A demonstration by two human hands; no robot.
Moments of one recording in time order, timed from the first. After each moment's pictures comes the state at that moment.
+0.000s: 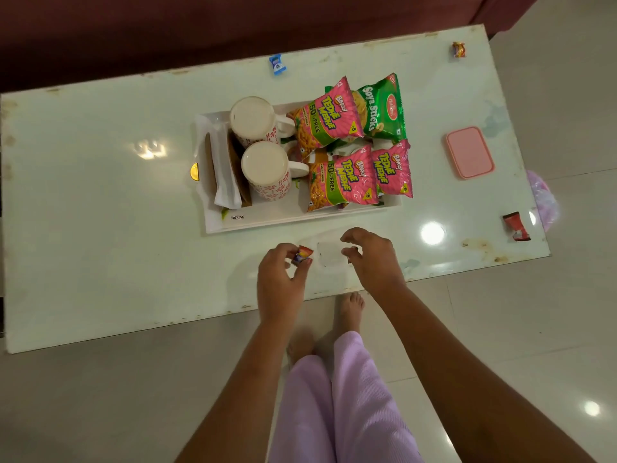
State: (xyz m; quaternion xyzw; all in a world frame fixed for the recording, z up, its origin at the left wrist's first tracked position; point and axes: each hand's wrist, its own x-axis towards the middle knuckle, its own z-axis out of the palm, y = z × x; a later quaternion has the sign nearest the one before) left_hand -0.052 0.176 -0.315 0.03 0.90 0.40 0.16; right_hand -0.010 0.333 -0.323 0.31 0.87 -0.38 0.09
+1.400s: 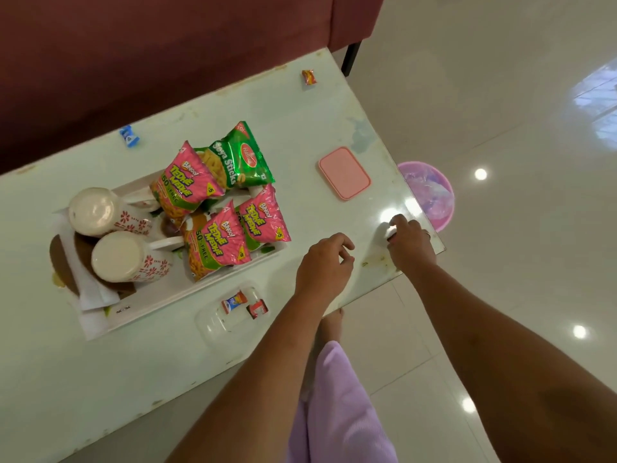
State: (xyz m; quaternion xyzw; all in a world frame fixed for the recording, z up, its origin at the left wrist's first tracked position) left_hand -0.024 0.427 -0.301 0.31 0.82 0.29 0.38; right_hand 0.081 0.576 -0.345 0.53 0.80 -0.22 0.15
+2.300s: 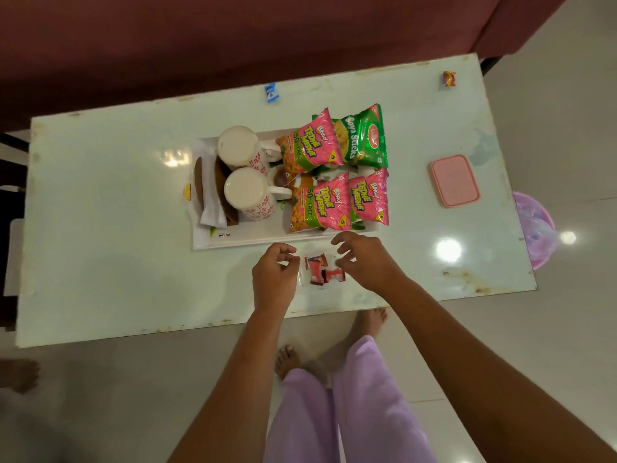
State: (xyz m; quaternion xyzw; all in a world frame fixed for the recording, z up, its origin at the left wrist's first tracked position) left_hand -0.071 0.240 -0.296 -0.09 0.88 0.41 0.22; right_hand -0.027 0.407 -0.305 0.20 0.85 -0.45 0.20
